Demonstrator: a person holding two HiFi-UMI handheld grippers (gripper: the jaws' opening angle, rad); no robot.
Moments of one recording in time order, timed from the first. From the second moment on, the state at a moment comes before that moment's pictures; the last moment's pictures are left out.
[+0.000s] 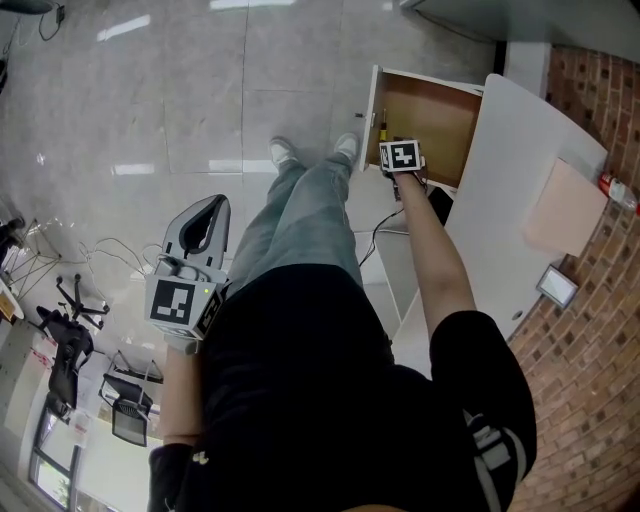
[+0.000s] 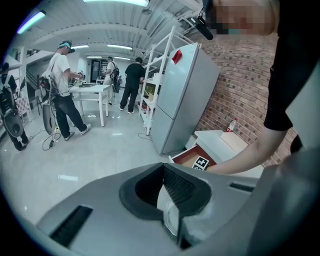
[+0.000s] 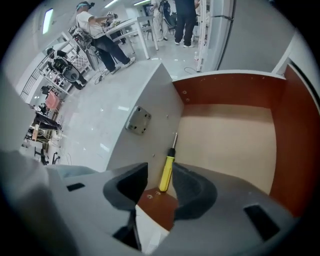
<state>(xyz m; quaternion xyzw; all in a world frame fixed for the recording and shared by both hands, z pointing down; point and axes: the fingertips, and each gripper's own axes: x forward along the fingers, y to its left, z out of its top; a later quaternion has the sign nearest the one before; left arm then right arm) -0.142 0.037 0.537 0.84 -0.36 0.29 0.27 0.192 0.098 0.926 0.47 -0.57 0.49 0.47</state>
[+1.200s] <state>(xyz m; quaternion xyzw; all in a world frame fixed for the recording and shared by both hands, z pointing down) -0.120 0.061 0.604 0.80 -0.38 0.32 0.34 0.201 0.117 1.025 0.39 -0.50 0.57 0.52</state>
